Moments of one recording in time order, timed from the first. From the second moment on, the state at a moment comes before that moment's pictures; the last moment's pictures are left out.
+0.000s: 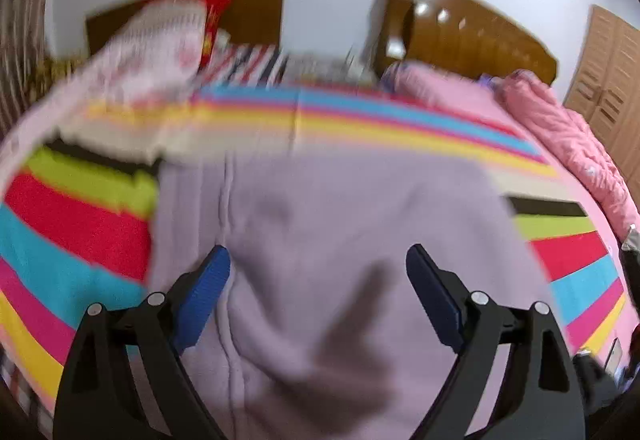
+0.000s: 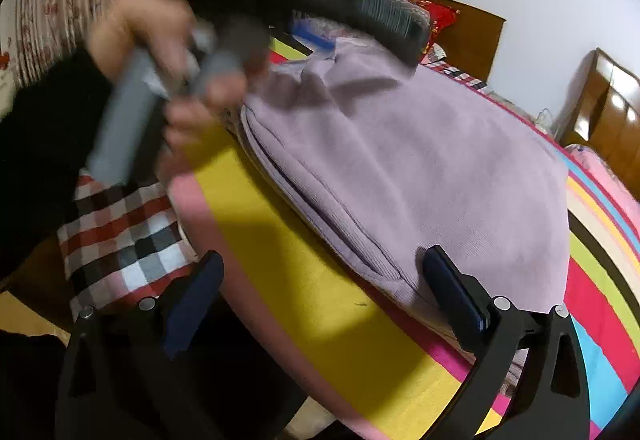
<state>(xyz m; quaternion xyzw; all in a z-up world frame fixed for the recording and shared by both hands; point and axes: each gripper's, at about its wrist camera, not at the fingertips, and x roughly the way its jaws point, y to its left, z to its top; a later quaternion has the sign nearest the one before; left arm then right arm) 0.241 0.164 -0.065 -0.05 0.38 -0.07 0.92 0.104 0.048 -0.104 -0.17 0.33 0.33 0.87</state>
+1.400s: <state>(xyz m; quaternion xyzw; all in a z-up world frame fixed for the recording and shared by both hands) 0.227 0.165 -0.087 -0.01 0.36 -0.07 0.93 0.314 -0.018 -0.080 -0.07 0.40 0.13 0.90</state>
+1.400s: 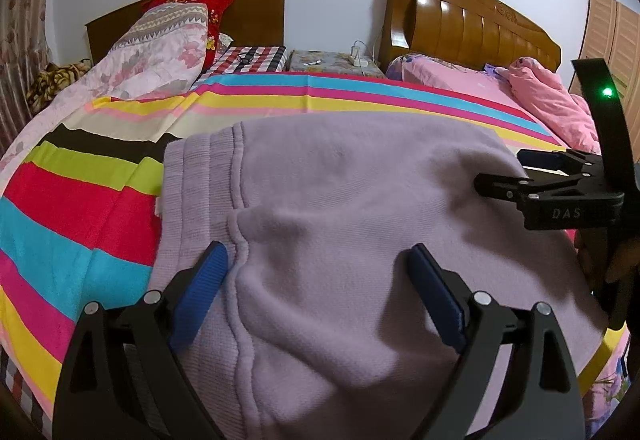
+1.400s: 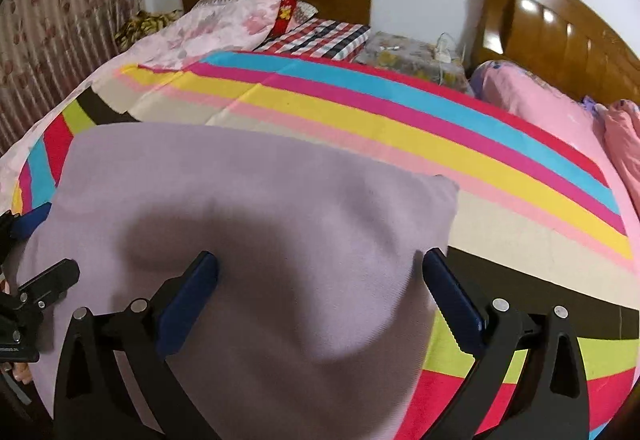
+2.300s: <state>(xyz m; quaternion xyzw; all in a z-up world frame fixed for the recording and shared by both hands) 0.058 0.113 -0.012 0.02 0.18 0.06 0.98 0.056 -0.066 -0.047 0.04 0.25 0.13 0.96</state>
